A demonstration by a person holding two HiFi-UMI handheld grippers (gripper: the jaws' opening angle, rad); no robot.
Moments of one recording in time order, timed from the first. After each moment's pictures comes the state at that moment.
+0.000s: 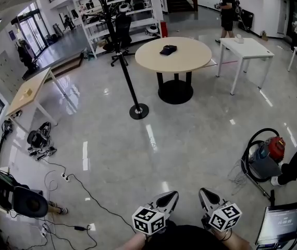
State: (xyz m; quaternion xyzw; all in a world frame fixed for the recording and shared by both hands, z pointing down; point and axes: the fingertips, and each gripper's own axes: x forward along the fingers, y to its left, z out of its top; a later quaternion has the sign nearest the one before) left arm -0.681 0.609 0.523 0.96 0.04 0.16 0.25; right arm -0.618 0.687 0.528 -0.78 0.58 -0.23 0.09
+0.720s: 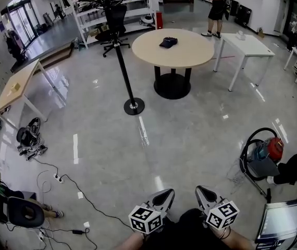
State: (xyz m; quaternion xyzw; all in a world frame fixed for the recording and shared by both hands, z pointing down) left arm -0.665 0.483 0.550 0.94 0.04 0.16 0.29; right arm -0.604 0.562 0.544 -0.78 0.57 -0.25 0.04
